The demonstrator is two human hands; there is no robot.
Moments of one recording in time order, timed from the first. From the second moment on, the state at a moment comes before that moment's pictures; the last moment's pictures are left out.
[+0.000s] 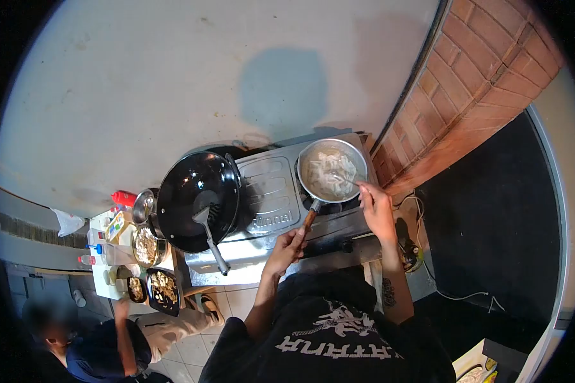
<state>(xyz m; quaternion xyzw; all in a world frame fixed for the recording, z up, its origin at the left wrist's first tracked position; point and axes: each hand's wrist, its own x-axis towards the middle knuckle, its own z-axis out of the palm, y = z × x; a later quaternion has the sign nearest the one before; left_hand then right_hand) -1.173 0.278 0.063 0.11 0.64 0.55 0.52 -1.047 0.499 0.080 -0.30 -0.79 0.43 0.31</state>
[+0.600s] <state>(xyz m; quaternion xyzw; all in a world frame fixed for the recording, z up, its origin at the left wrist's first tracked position) -1.185 0.277 0.062 0.13 0.63 0.54 0.54 -1.046 0.496 0.080 -0.36 -0.77 0.38 0.36</state>
